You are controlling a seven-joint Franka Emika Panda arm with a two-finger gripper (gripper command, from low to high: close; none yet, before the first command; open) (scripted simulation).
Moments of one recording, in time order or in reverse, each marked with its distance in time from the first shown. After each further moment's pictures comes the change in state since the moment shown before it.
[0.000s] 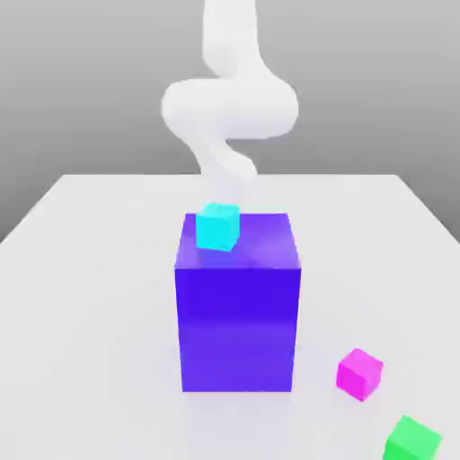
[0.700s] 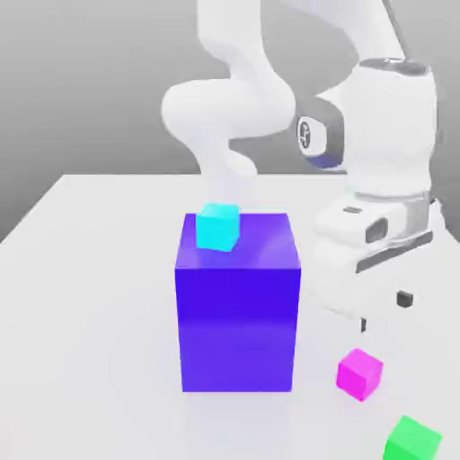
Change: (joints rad) arm 0.277 0.768 0.137 -0.311 -0.029 0.419 -0.211
